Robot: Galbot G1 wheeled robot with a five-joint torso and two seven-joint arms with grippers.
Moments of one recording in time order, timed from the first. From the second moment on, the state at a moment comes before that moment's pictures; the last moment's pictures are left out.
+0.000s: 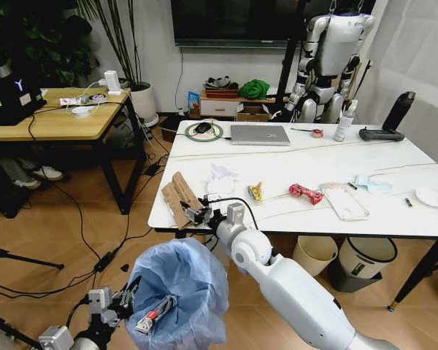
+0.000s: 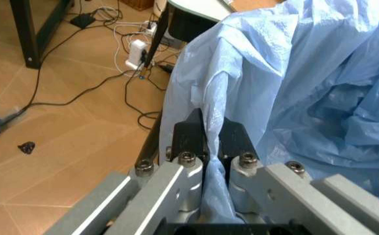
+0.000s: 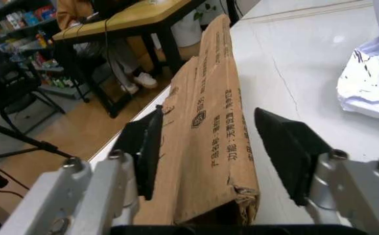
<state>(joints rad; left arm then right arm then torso) 1.98 -1.18 -0.71 -2.23 -0.71 0.17 0.07 -0.75 1.32 -0.21 1.62 0.74 -0.32 0.16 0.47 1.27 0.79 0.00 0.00</state>
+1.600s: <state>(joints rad) 1.96 -1.18 -0.73 -2.23 -0.75 0.17 0.05 -1.03 0.97 -0.37 2.06 0.81 0.13 -0.16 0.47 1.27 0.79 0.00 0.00</state>
